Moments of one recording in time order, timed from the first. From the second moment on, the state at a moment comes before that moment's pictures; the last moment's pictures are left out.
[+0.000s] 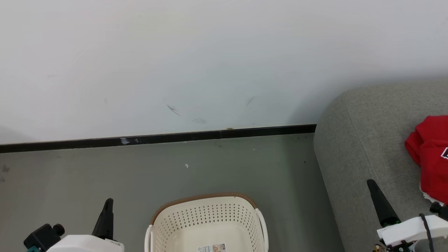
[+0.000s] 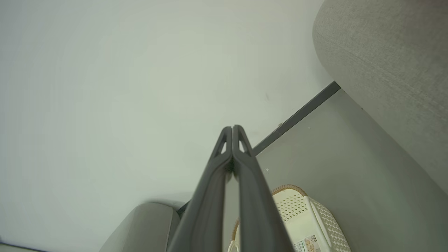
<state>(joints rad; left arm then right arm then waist) -0.01 0.10 -0.10 0.18 -1.07 0.03 -0.07 0.03 -0.16 0.05 0.15 1.03 0.12 -0.11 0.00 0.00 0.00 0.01</state>
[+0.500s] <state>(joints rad) -0.02 0.09 -0.05 0.19 -1.25 0.00 -0.02 -0.01 -0.15 0.02 0.18 1.24 0.12 -0.06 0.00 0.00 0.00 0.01</state>
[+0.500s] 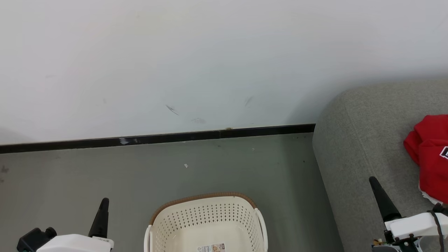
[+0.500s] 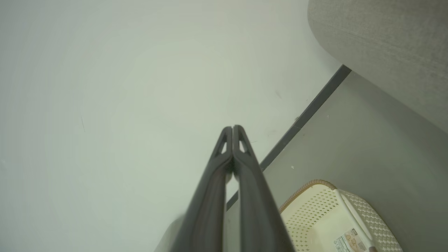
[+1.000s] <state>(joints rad) -0.03 0.07 0.00 0.20 -1.42 -0.03 0.03 -0.03 -0.13 0.00 0.22 1.45 0.12 -0.02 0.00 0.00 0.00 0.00</state>
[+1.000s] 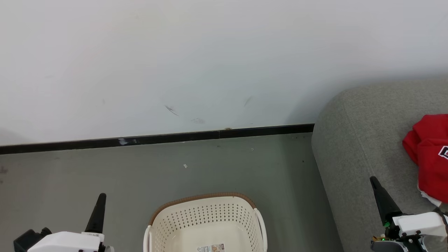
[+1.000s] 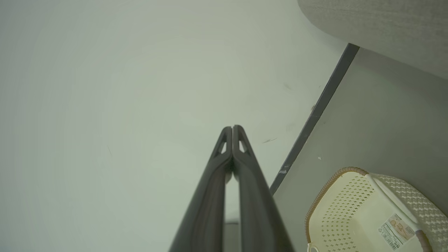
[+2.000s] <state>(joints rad) -0.05 0.05 0.06 0.22 -1.63 -0.08 0.09 -0.07 -0.11 -0.03 0.27 1.69 0.12 0.02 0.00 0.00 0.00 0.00</state>
